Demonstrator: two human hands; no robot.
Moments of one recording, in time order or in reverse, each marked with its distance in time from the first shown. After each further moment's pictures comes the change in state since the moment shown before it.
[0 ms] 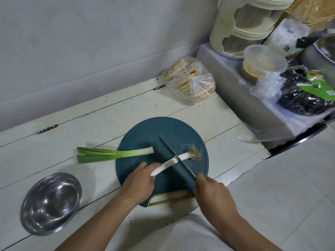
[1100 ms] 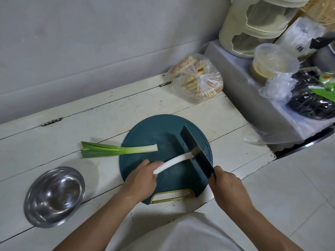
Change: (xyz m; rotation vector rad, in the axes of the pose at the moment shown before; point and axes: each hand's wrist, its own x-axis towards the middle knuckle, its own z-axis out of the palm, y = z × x) left_hand 0.000 -0.003 0.000 -0.017 -0.003 -0.023; right_hand 0.022 0.030 -0.005 0.008 -0.039 0.200
